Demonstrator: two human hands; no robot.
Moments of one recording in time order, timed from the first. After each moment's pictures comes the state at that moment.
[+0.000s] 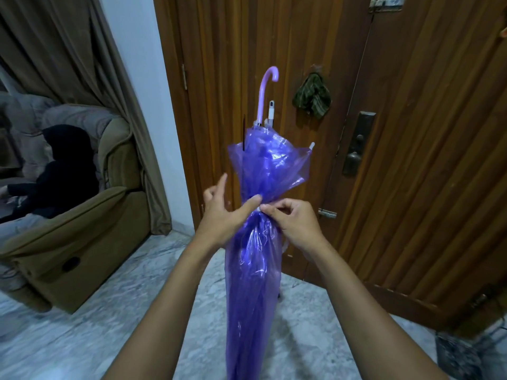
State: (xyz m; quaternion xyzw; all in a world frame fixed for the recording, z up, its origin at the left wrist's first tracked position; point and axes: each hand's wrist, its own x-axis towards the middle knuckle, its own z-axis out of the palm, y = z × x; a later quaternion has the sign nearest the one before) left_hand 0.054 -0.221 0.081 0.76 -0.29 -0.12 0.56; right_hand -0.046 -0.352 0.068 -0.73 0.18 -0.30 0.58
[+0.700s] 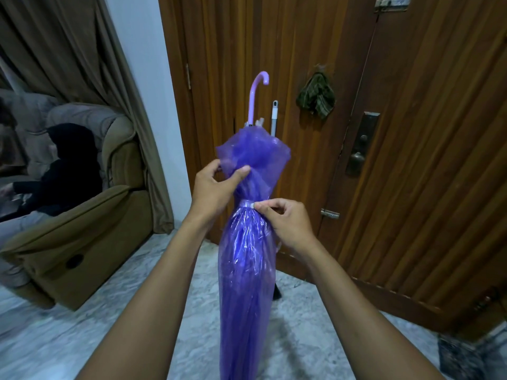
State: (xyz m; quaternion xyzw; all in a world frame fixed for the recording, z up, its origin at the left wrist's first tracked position) left_hand 0.075 -0.226 0.114 0.67 -0.28 -0.06 0.68; right_hand -0.029 -0.338 0.063 -0.74 0.19 -0.30 0.57
